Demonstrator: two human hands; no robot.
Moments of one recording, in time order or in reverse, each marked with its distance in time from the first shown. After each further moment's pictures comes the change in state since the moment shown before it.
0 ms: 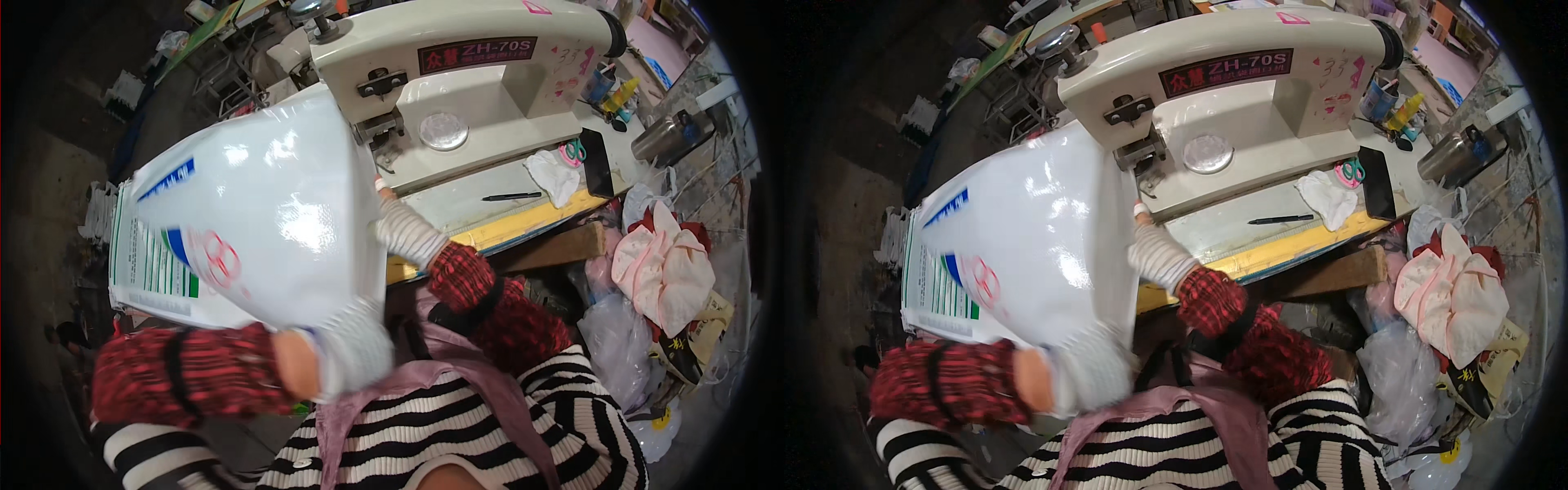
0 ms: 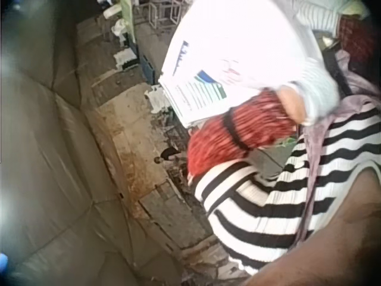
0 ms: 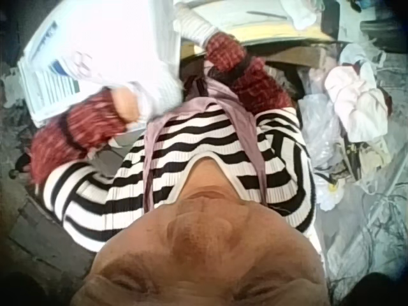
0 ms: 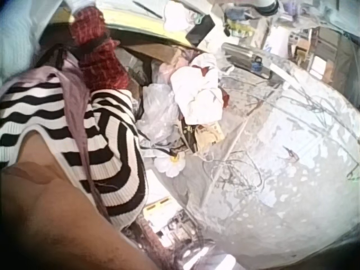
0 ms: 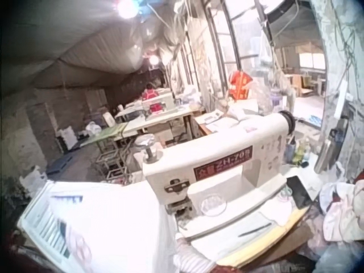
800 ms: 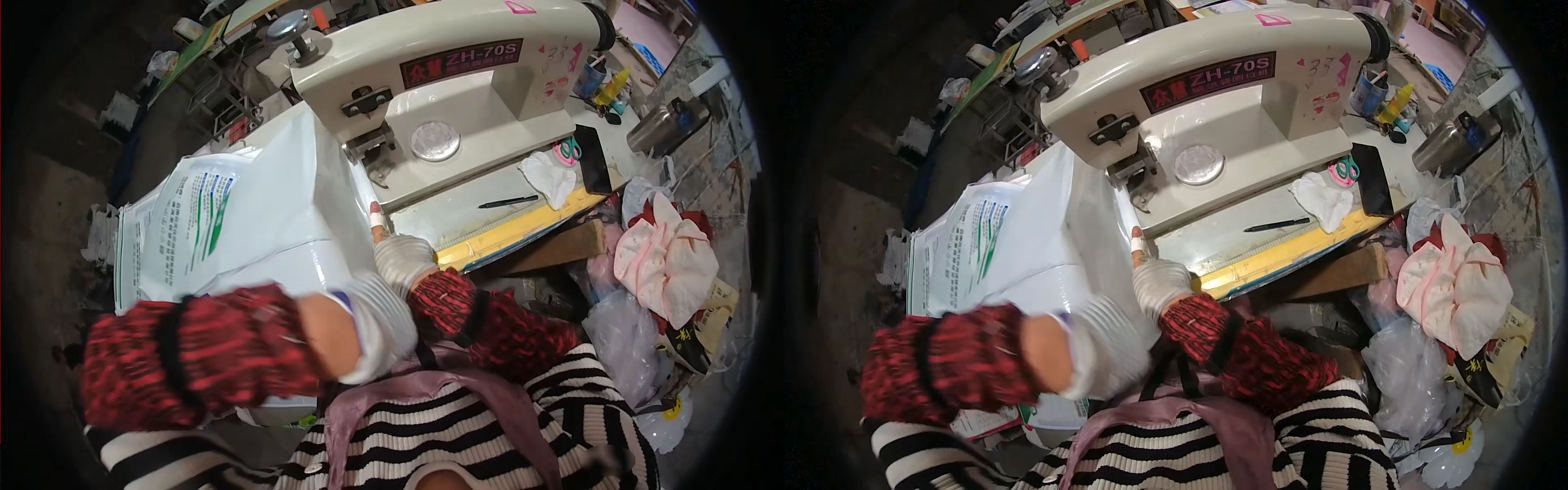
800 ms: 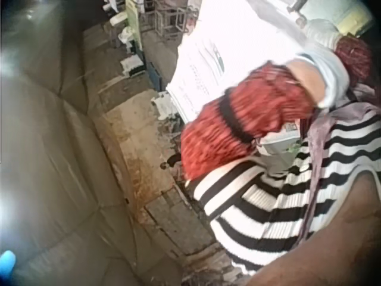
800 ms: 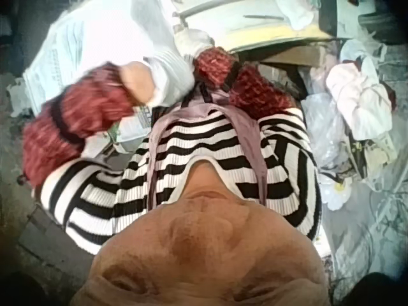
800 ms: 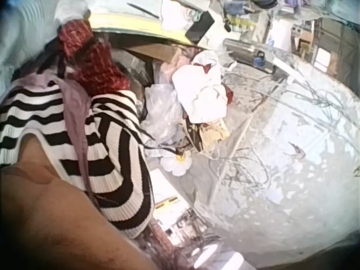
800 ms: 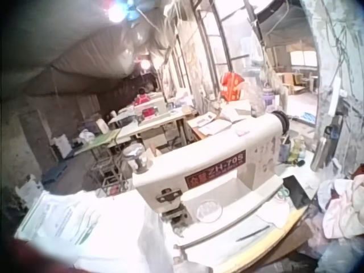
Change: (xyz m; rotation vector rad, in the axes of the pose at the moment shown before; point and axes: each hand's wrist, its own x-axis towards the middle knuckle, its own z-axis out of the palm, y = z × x) left_hand 0.053 -0.056 -0.049 -0.339 -0.659 0.338; right_hand -0.035 -0.034 -0.019 -0.385 -0.163 0.041
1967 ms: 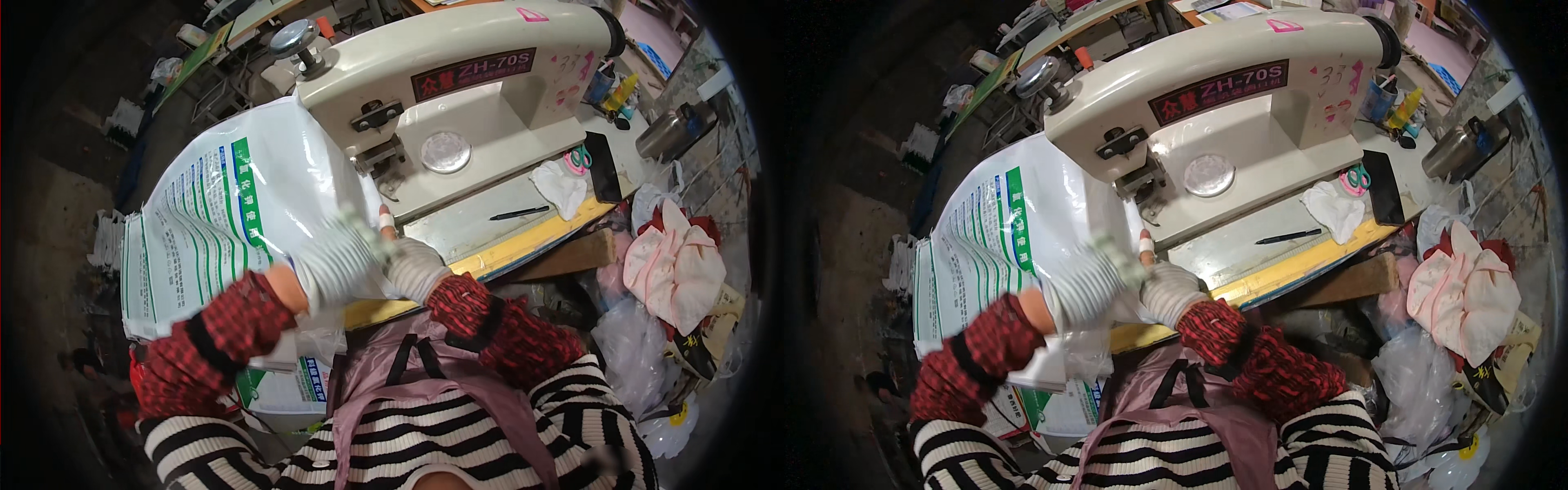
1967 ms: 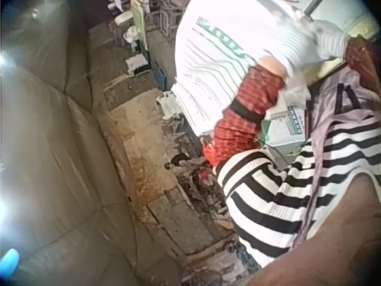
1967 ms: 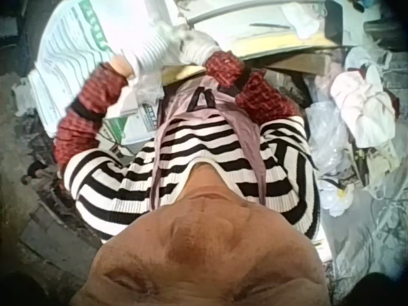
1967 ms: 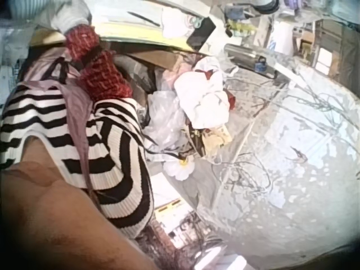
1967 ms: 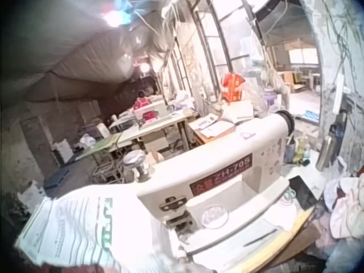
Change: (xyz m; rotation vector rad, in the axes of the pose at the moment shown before) left_hand 0.027 -0.106 0.054 0.057 0.686 -0.127; right_hand 0.026 0.023 0.015 0.167 0.191 -0.134
